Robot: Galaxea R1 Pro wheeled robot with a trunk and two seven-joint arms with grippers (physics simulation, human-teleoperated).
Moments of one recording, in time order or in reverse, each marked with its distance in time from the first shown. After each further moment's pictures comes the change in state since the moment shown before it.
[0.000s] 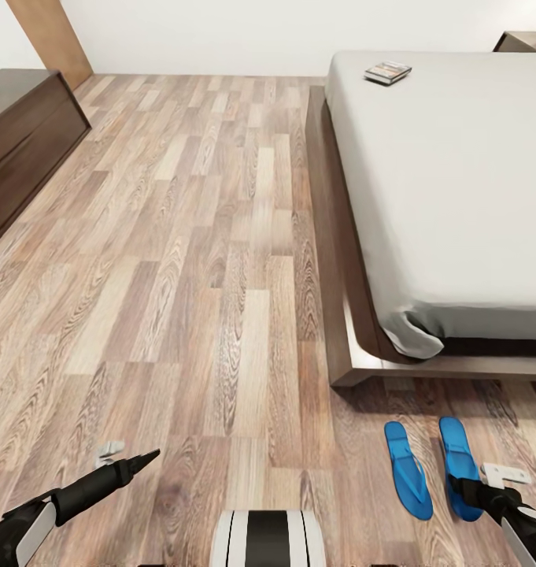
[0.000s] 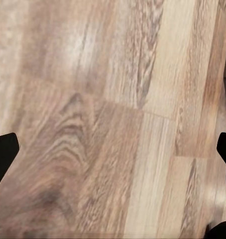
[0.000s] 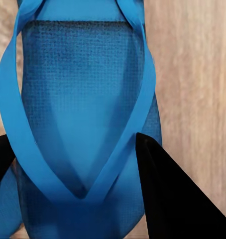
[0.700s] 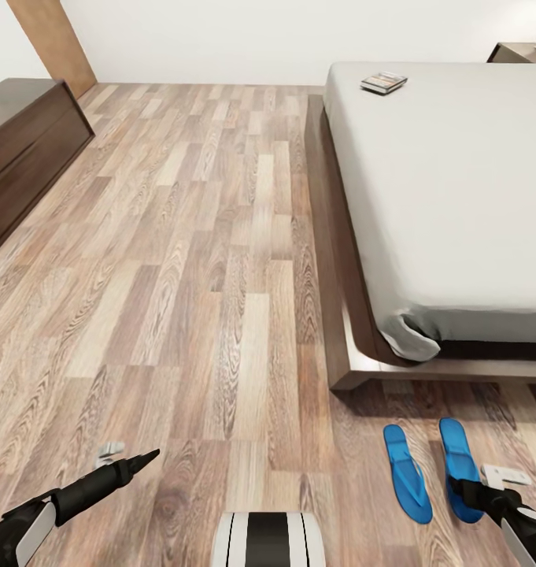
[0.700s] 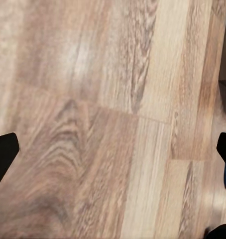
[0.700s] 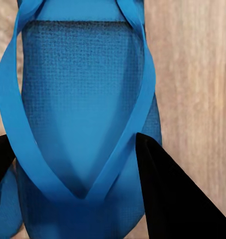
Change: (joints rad) left arm 0.000 0.000 0.002 0.000 0.000 0.001 0.000; right arm 0.000 0.001 0.001 0.005 0.000 0.002 -0.003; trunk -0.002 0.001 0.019
